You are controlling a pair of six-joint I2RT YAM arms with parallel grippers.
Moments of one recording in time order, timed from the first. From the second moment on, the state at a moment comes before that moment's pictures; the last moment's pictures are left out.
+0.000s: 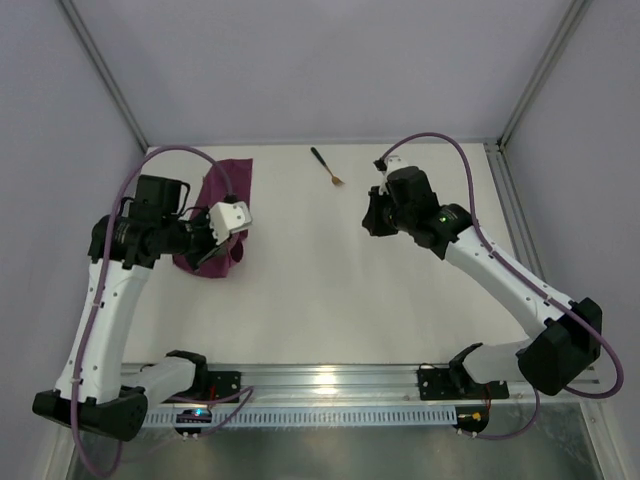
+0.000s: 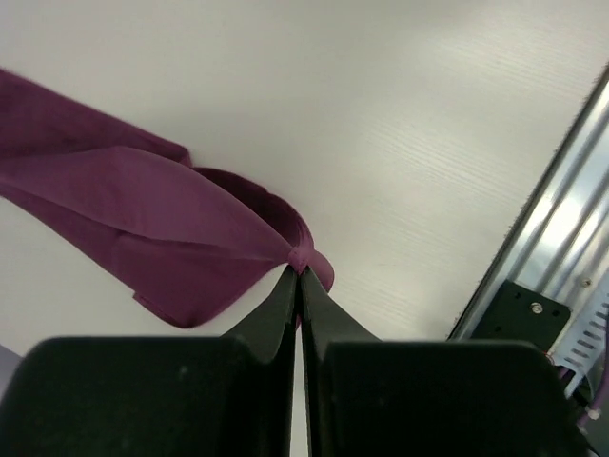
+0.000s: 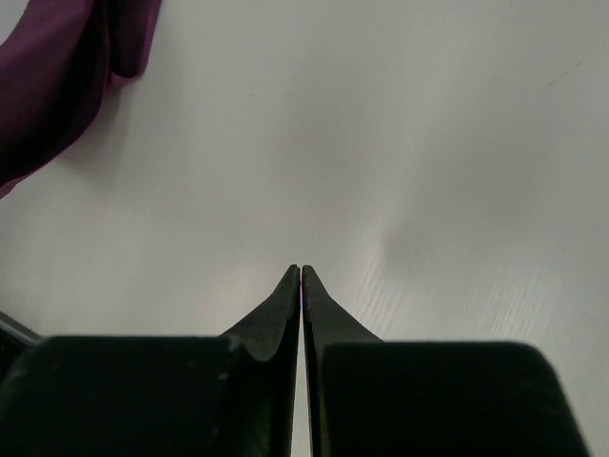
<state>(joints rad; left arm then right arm) -0.20 1.12 1.43 -1.29 0.44 0.85 0.56 1.31 1.21 -0.55 0.01 0.35</state>
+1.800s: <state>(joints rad) -0.23 0.69 0.83 -1.31 -0.09 0.70 0.82 2.04 1.49 -0.46 -0.01 0.49</state>
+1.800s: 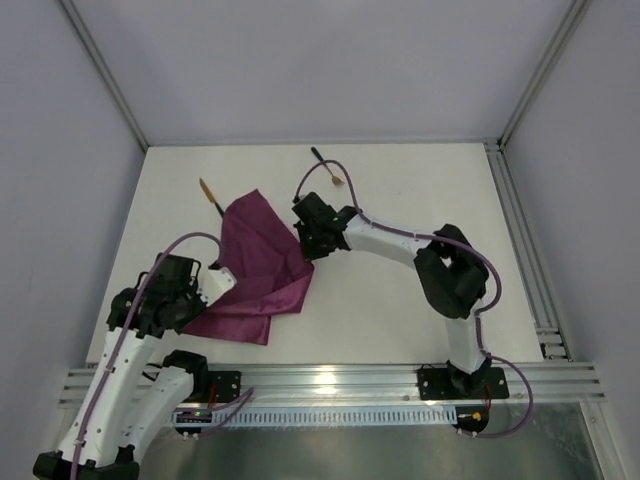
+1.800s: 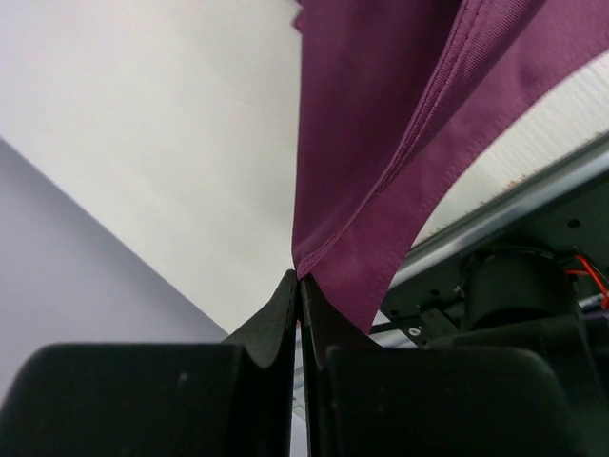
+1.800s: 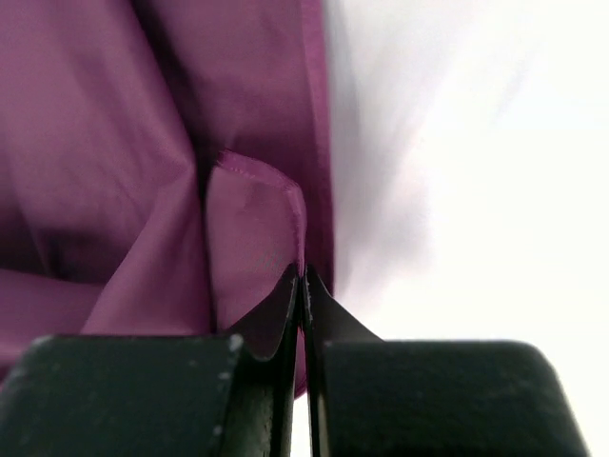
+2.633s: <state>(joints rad) -0.24 1.05 1.56 -1.18 0.13 0.55 0.57 1.03 1.39 -0.74 0.14 0.49</state>
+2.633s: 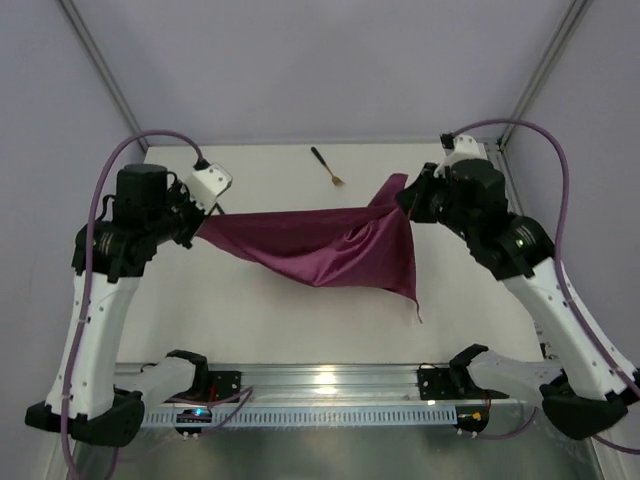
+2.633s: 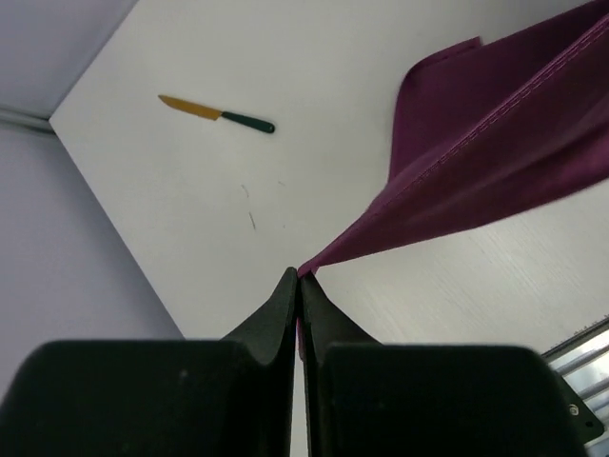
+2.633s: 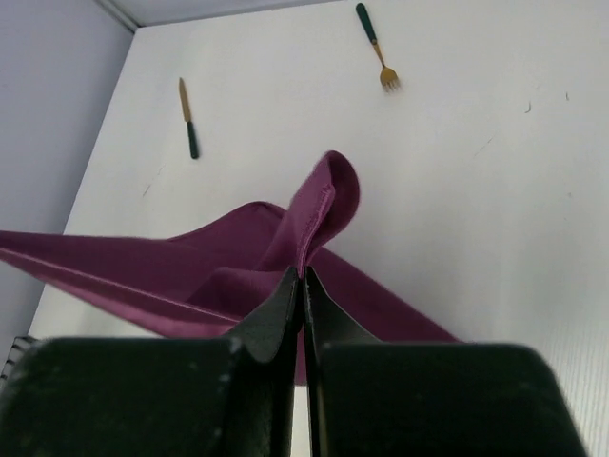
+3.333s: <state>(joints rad) -0.17 1.63 2.27 -0.73 0.01 0.47 0.26 1.71 2.22 -0.43 -0.04 0.49</state>
